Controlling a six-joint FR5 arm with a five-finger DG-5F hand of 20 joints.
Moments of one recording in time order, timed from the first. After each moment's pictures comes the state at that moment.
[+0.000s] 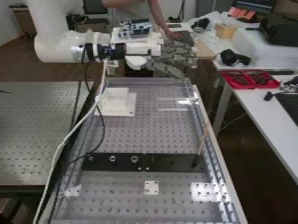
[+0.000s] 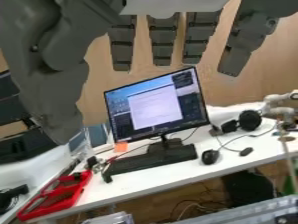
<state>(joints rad) 1.68 -1.79 -1.81 -2.69 -1.44 -0.54</state>
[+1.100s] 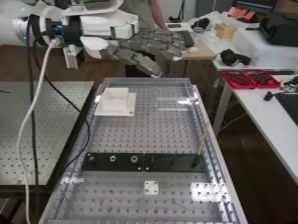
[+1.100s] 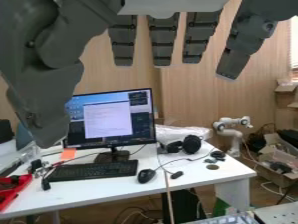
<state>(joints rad) 1.50 -1.63 -1.79 -2.88 -1.48 -0.71</state>
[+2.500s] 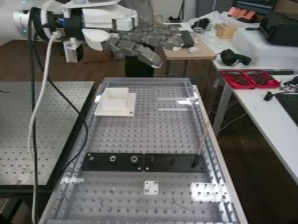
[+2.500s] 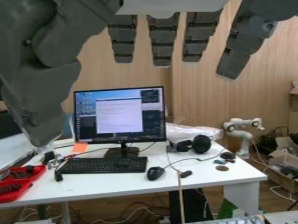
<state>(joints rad) 1.52 -1.62 -1.78 -2.92 -1.51 -0.75</state>
